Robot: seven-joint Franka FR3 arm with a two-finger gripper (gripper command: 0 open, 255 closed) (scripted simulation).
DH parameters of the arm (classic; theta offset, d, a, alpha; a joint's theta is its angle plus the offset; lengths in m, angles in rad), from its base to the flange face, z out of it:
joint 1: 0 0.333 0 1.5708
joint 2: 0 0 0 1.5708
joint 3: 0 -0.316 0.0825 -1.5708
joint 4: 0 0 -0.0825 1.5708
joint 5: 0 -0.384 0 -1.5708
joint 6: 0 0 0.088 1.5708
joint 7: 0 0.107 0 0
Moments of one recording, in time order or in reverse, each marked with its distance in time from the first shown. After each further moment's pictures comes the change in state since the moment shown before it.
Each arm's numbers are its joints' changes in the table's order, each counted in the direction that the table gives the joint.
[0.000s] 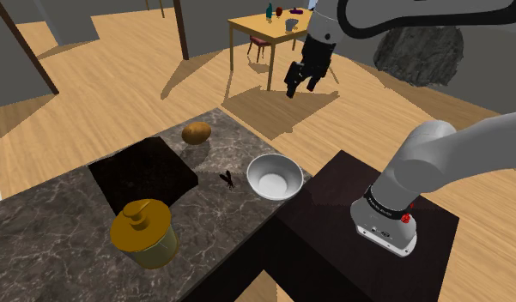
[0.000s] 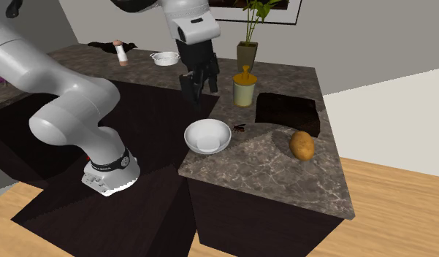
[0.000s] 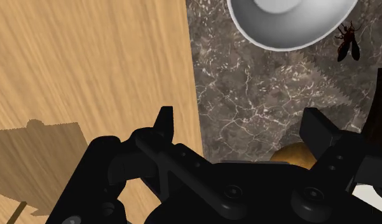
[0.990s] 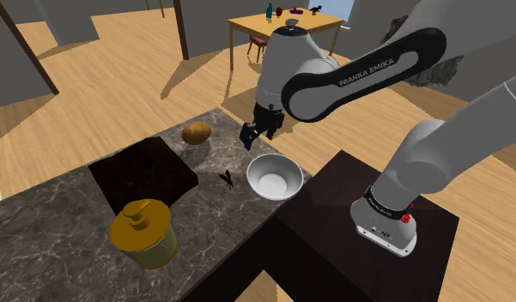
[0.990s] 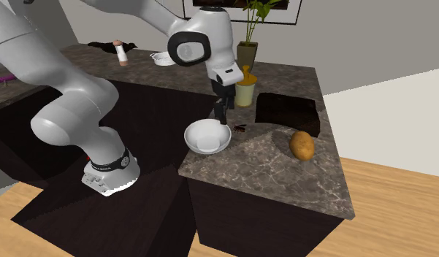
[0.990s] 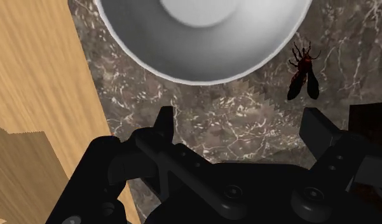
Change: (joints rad) arm 0.069 -0.364 -0.280 -0.081 -0.056 0.456 0.249
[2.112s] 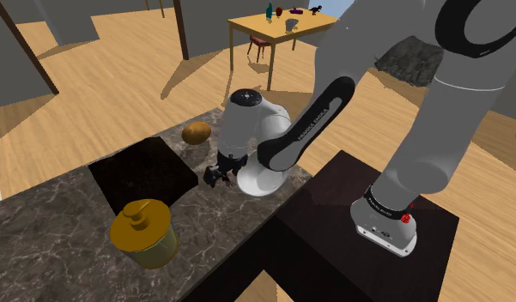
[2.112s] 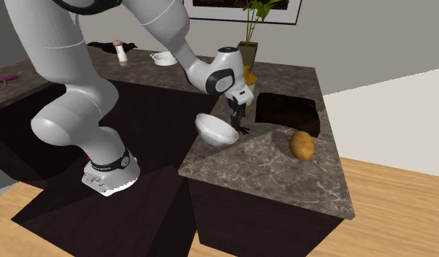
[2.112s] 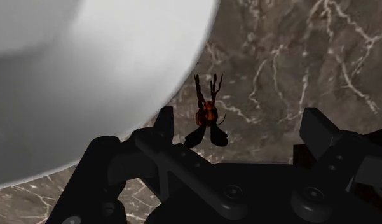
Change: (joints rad) arm 0.008 -0.548 -0.120 0.167 0.485 0.393 0.504
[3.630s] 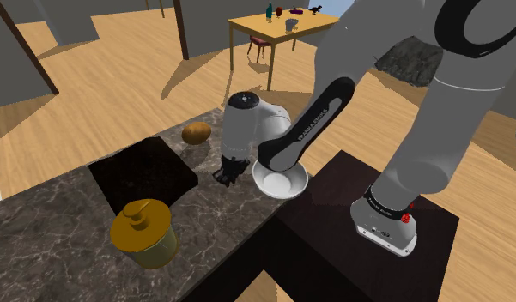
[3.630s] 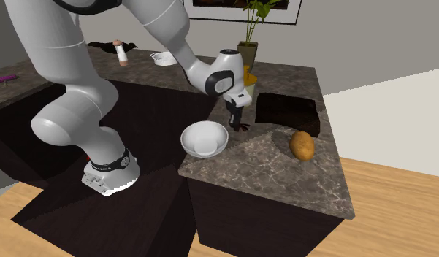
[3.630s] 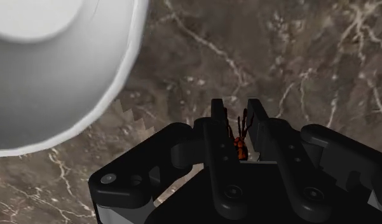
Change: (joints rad) arm 0.005 0.000 0.006 -0.006 -0.015 -0.073 -0.014
